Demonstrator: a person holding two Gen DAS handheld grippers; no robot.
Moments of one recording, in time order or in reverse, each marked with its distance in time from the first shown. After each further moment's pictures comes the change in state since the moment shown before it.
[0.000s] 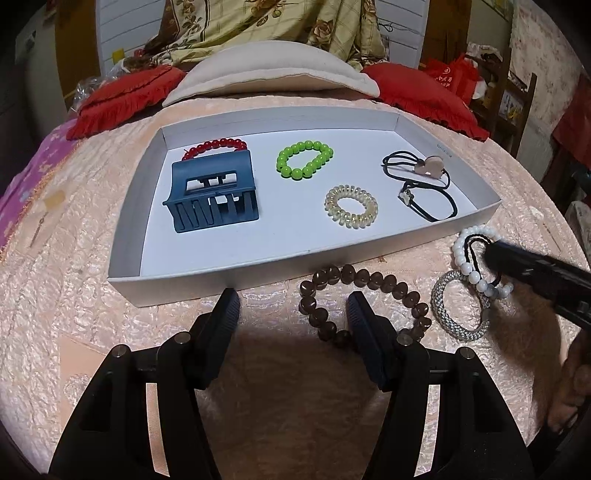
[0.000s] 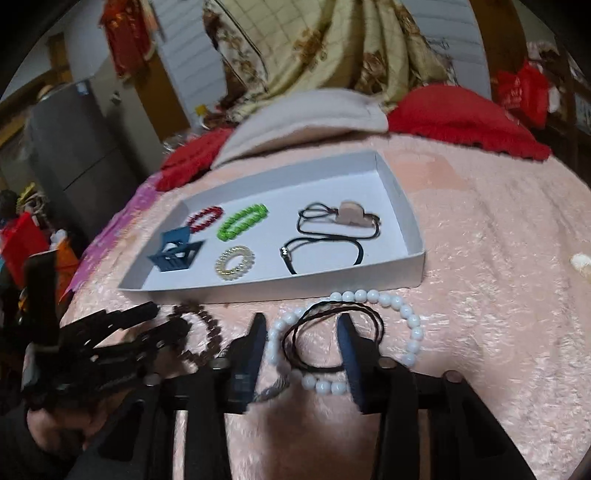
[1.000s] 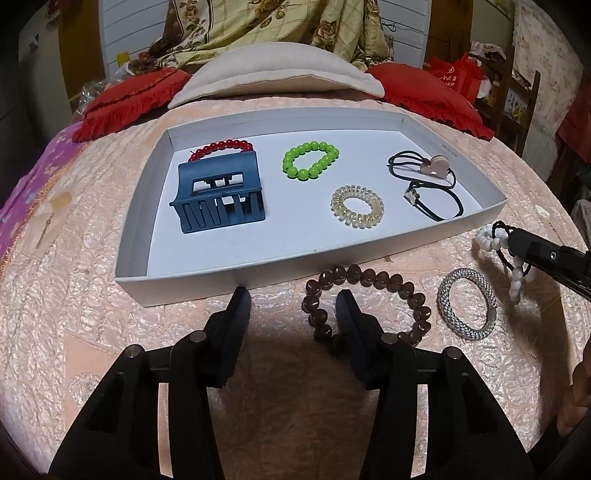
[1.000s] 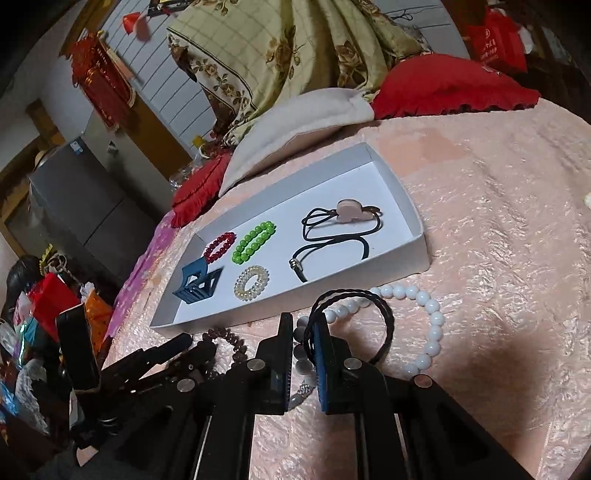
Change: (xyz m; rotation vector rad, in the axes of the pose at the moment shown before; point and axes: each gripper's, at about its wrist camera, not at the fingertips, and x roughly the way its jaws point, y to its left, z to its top) left arm 0.000 -0.001 -0.001 0.006 -0.006 0.033; right arm -0.016 -0.017 -0.003 0.169 -0.075 0.137
